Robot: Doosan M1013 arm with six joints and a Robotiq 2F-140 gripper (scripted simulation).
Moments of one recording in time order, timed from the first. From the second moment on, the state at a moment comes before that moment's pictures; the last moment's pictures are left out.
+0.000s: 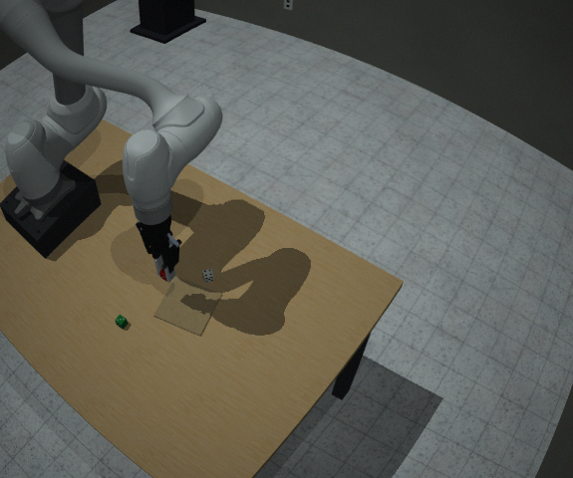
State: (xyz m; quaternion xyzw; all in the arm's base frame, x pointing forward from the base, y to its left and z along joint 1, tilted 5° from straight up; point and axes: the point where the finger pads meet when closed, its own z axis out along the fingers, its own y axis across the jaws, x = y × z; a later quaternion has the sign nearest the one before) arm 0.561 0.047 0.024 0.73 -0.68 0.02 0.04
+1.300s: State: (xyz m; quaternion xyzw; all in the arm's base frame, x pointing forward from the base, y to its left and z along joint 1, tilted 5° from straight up) arm 0.558 0.046 -0.056 0.74 -0.67 0.02 0.04
